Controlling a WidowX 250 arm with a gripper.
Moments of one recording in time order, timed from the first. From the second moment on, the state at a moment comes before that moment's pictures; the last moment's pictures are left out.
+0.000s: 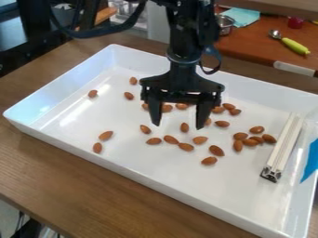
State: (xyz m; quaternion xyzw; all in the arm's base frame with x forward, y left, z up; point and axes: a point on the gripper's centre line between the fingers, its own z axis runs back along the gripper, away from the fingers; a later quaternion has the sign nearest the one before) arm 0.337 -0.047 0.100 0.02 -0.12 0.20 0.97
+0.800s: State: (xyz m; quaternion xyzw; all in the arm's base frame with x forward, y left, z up) arm 0.328 -0.062 0.097 -0.02 -0.09 0.17 0.98
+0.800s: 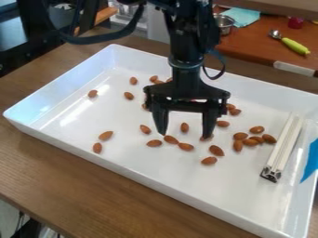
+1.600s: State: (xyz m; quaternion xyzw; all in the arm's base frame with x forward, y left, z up) arm 0.336 -0.152 0.147 -0.13 -0.10 0.11 0.98
